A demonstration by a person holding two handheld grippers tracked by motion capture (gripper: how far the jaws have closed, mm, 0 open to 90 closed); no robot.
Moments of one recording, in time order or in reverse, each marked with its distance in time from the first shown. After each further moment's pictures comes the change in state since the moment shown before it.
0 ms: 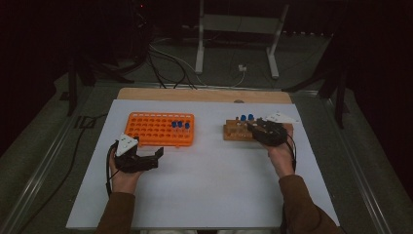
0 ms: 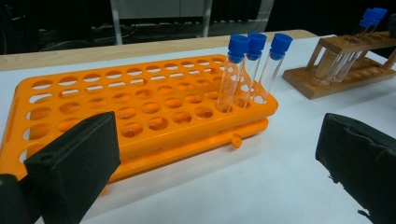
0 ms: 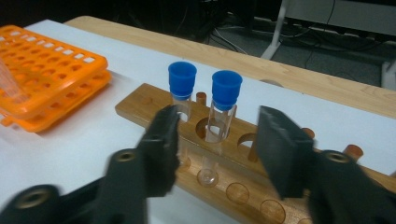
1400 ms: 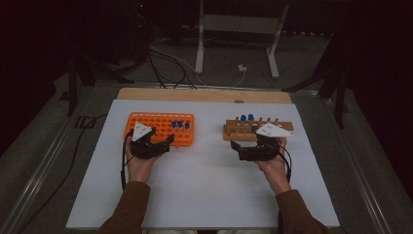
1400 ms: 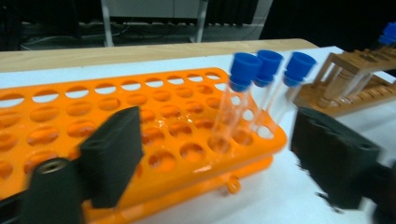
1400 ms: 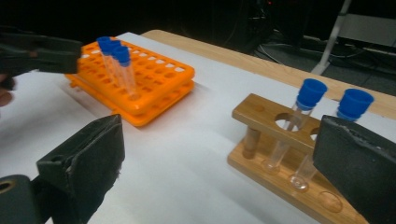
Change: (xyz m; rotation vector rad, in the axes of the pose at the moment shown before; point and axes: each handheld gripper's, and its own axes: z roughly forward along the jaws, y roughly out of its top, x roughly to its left) left arm -0.005 0.011 0.051 0.002 -0.049 -0.039; right arm 0.056 0.000 -0.035 -0.067 0.174 -0.042
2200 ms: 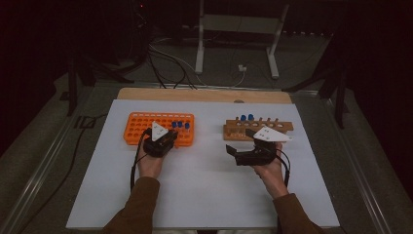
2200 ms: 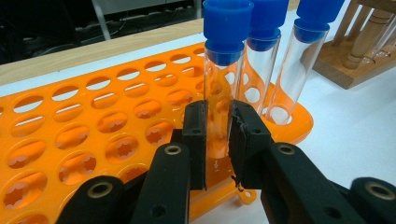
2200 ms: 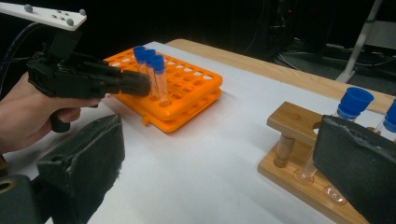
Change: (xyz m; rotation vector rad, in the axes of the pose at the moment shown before) left arm -0.009 -0.009 0.046 0.069 0.037 0.169; right arm 0.016 -0.003 -0.004 -0.042 0.087 0.006
